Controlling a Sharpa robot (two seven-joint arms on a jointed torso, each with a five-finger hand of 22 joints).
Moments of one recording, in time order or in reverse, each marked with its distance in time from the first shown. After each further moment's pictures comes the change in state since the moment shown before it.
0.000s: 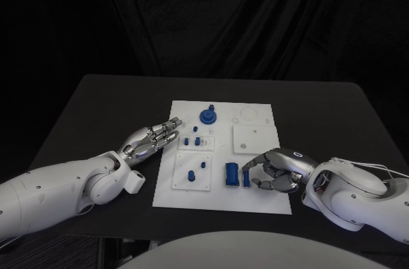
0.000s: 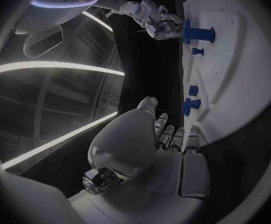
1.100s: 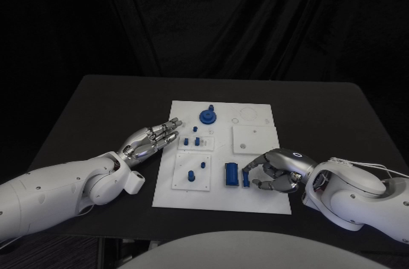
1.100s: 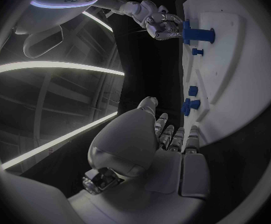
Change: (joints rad) left arm -0.003 0.001 0.000 -0.001 0.000 0.000 0.000; left_hand 0.000 0.000 0.006 -0.006 0.000 0.004 0.004 0.000 0.000 0.000 0.000 0.000 0.000 0.000 0.000 0.000 0.001 0.000 0.000 0.000 0.000 0.001; right arm -0.001 0.001 0.000 -0.002 -0.008 0.005 -0.019; right_hand -0.006 0.007 0.002 -0.008 -0.093 0.016 -0.044 -0.010 -0.038 -0.004 -0.032 0.000 0.001 0.001 -0.024 0.000 -0.002 0.000 0.000 -0.018 -0.005 0.000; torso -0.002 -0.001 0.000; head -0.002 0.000
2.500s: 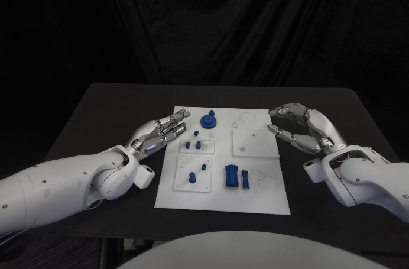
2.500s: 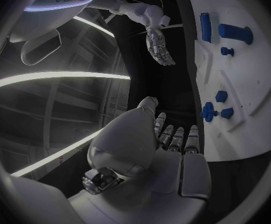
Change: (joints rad) left arm 0.036 0.011 0.000 0.073 0.000 -0.111 0.004; left_hand -0.007 -0.007 0.019 0.008 0.012 -0.001 -0.050 0.002 -0.001 -0.007 -0.054 0.000 0.000 0.000 -0.054 0.000 -0.001 0.000 -0.005 -0.027 0.000 -0.005; right arm 0.037 0.014 0.000 -0.175 0.761 -0.398 0.623; right_hand -0.089 0.073 -0.170 0.076 -0.253 -0.227 0.066 0.277 -0.019 -1.226 0.233 -0.963 -0.872 -1.109 0.294 -1.062 -1.213 0.062 -1.132 0.280 -1.447 -0.904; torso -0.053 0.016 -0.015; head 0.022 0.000
